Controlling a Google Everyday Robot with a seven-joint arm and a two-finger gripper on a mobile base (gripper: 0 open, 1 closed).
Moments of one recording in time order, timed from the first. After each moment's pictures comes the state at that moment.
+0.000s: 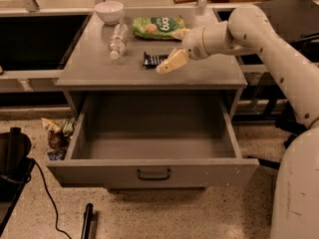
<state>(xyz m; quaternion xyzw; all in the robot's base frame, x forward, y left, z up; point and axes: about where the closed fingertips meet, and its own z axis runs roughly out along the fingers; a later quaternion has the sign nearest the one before) 0.763 -0.041 0.870 -0.51 0.68 0.22 0.48</state>
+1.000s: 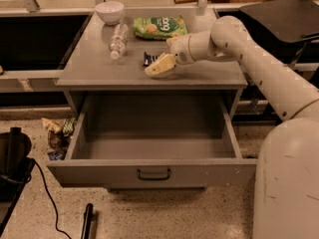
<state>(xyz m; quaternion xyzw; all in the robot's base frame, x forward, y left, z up) 0.792 -0.007 0.834 -0.47 0.70 0.25 0.48</state>
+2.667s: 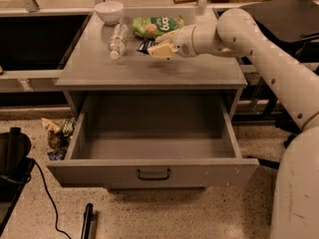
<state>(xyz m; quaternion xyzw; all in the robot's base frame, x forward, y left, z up) 0.780 -0.010 0.880 -0.46 0.68 0.23 0.52</state>
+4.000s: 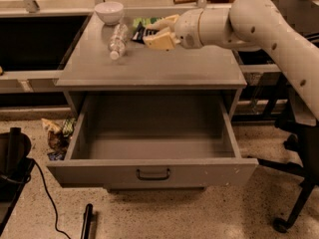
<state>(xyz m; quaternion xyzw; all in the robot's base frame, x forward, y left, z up) 0.717 0.005 0.950 -0.50 0.63 0.23 0.56</state>
